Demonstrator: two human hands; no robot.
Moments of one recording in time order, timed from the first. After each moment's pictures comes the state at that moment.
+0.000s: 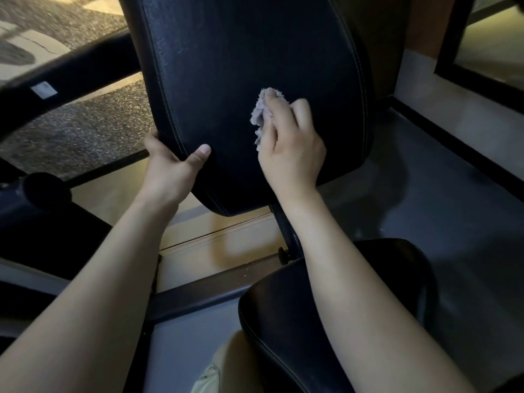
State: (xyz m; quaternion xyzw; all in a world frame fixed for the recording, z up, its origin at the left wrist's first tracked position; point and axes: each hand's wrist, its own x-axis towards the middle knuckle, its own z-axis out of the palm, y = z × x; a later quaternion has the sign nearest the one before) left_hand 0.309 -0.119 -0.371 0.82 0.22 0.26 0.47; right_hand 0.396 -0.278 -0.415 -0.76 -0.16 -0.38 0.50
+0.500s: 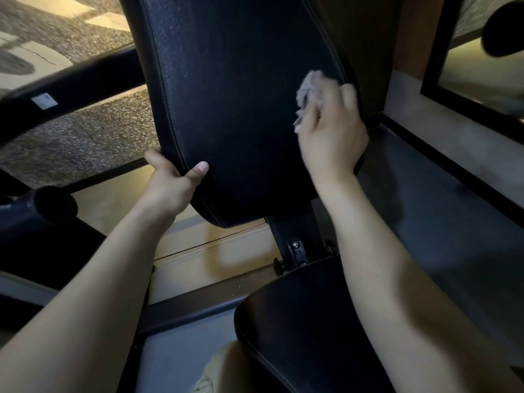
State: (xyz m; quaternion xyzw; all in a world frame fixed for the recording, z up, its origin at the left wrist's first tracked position) left_hand 0.307 -0.117 -0.362 0.83 0.23 0.22 0.46; right_hand 0.440 -0.330 -0.385 -0.81 -0.08 -0.38 0.44
